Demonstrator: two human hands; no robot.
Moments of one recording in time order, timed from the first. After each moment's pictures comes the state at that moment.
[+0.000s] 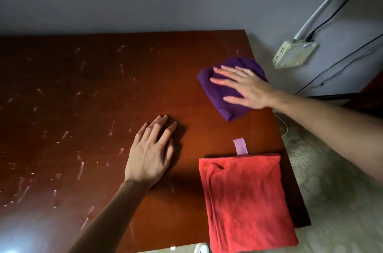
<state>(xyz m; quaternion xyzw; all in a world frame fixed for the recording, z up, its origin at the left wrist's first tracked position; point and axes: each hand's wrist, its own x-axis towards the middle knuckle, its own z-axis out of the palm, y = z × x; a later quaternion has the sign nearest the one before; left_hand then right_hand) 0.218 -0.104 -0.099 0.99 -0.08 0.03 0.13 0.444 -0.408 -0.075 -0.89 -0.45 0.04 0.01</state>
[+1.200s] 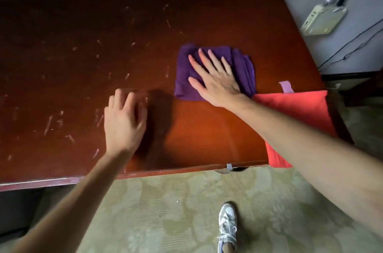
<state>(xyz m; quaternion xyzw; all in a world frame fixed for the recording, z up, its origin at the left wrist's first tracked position) 0.094 0.045 -0.081 0.96 0.09 0.17 0.20 0.241 -0.180 -0.090 -0.97 -0.23 0.01 0.05</state>
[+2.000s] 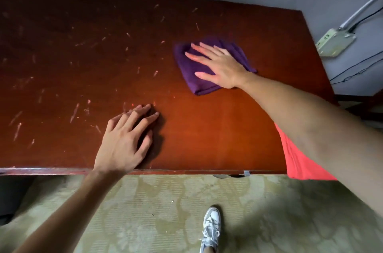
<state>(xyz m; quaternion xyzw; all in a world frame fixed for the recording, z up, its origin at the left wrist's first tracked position) 0.037 0.117 -0.093 0.98 -0.05 0.02 0.17 0.311 -0.131 -0.075 -0.89 -0.45 0.03 0.01</state>
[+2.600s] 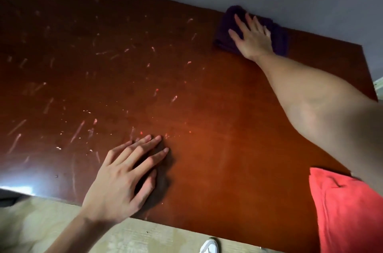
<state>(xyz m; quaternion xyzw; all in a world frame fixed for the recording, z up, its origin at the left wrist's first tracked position) 0.044 0.116 -0.090 0.98 -0.05 0.02 0.20 0.483 -0.059 -0.075 -0.98 -0.21 0.03 0.07</state>
